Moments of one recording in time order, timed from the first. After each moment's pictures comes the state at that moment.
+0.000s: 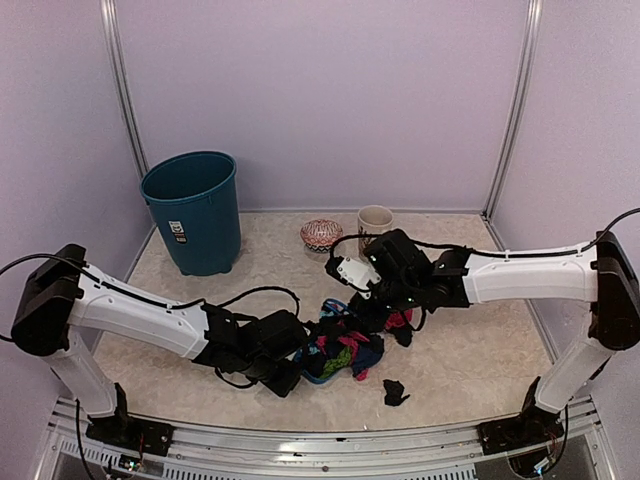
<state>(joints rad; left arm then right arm) -1.20 1.68 0.91 -0.35 -0.16 -0.49 0.96 1.60 1.08 -0.29 0.11 -0.14</state>
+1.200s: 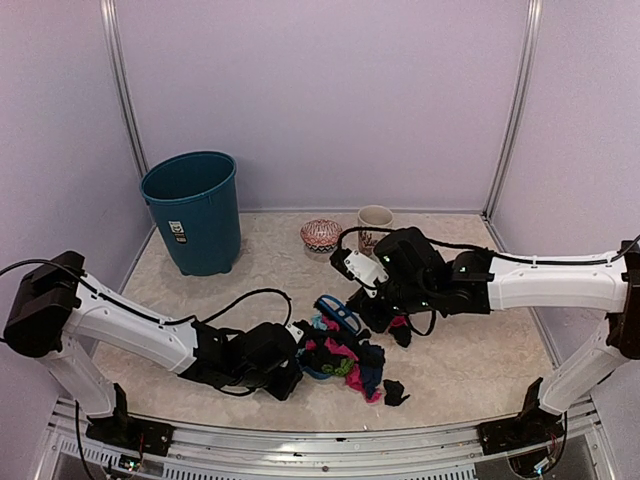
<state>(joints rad) -1.23 1.64 0.75 -0.07 -0.24 -0.51 1.03 1.48 1.05 -0.30 0.11 0.00</state>
